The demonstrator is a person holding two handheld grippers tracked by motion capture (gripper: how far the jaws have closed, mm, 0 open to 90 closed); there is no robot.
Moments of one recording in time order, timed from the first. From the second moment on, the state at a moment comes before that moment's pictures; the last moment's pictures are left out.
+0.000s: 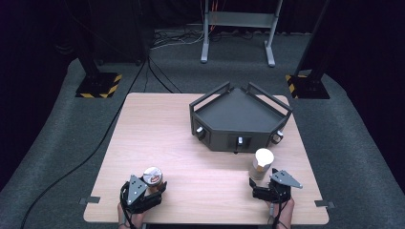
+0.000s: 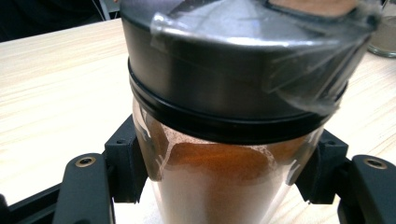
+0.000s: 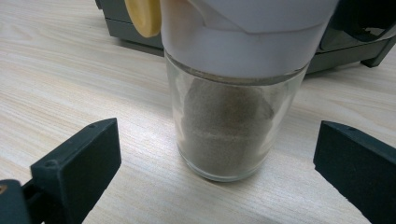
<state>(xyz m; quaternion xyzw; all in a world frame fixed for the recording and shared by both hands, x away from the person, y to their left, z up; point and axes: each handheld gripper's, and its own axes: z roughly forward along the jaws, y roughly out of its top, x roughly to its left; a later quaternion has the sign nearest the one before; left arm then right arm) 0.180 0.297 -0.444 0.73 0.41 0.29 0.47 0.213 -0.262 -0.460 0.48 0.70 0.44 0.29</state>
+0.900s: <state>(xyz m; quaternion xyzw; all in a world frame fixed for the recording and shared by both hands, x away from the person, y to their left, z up) 0.192 0.289 -0.437 0.74 0.39 0.29 0.48 0.213 -0.262 -0.460 0.48 0.70 0.44 0.29</state>
